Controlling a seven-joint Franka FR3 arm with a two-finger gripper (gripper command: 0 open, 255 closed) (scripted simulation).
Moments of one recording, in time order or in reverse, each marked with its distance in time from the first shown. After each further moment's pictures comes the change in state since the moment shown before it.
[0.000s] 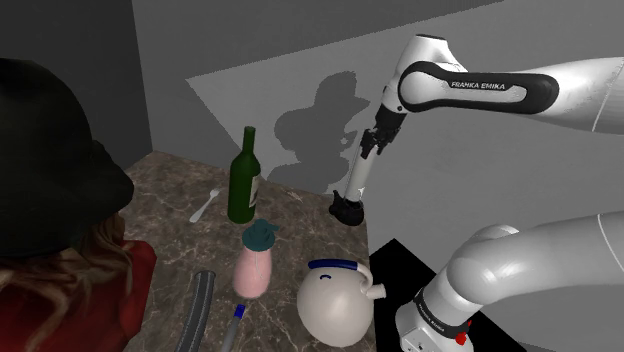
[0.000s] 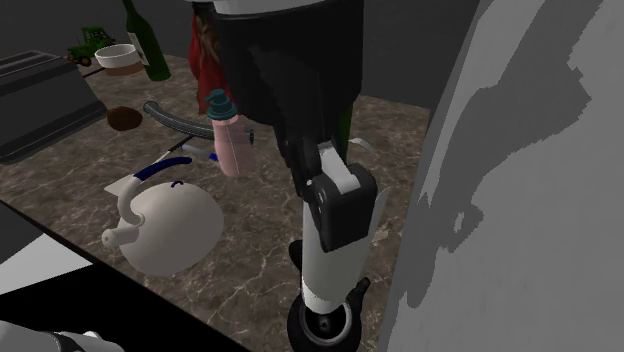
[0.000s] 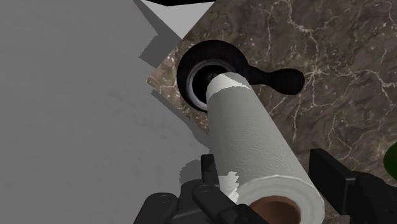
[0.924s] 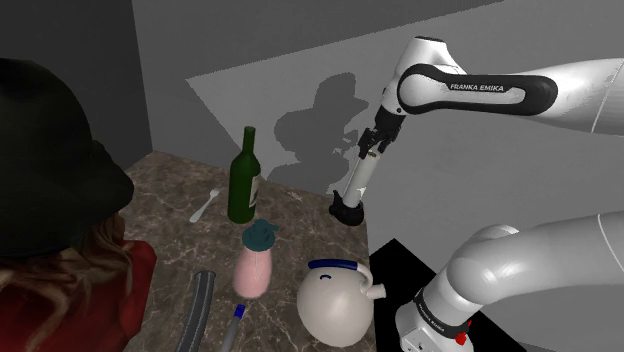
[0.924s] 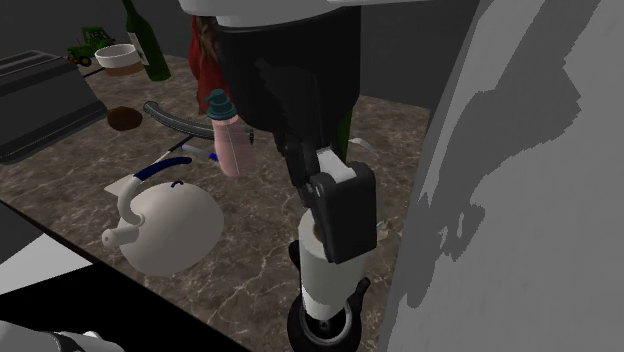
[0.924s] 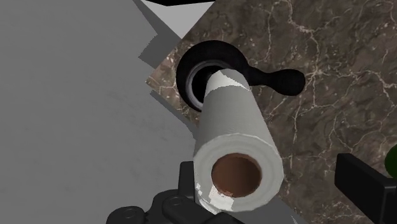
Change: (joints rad) arm 0.000 -0.001 0.001 -0.012 0.000 0.012 0.002
